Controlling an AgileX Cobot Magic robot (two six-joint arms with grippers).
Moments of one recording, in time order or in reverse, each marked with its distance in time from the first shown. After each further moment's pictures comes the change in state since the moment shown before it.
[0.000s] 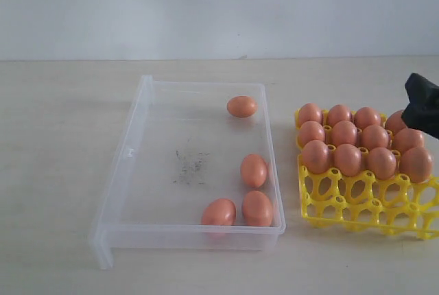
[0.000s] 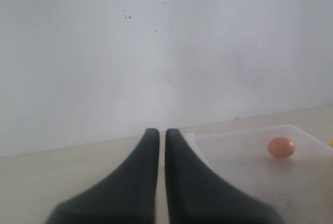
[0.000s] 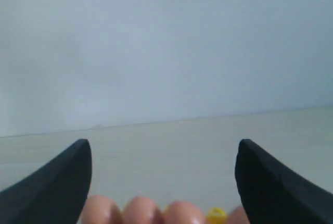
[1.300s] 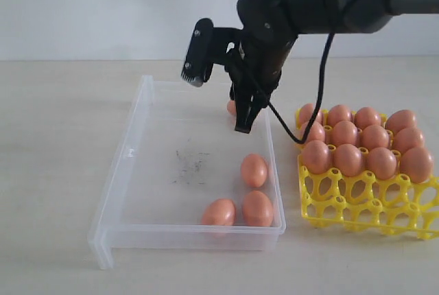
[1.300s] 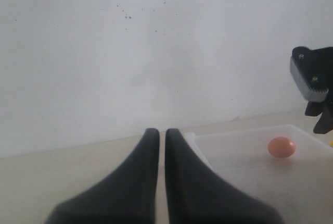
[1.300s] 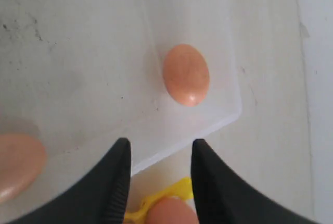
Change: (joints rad) left arm 0.000 0.000 0.000 0.000 0.000 0.000; right arm 0.635 0.424 -1.289 -0.322 1.935 -0.685
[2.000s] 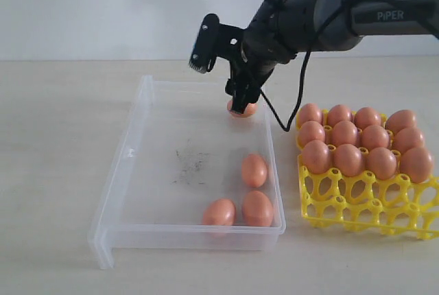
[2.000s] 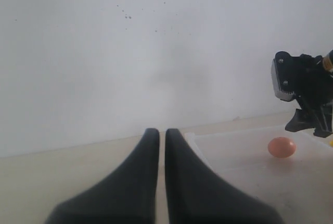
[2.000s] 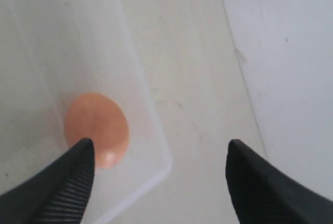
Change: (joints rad) left arm 0.000 0.000 0.000 0.000 0.000 0.000; right arm -0.089 0.153 -0.078 -0.226 -0.252 0.250
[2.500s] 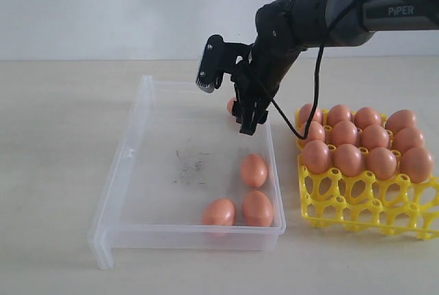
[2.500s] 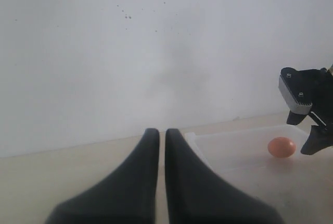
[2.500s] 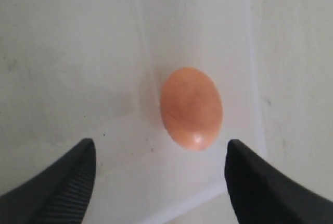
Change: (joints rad) left arm 0.000 0.000 0.000 0.000 0.000 0.000; right arm -0.033 0.000 -0.002 0.496 0.126 -0.546
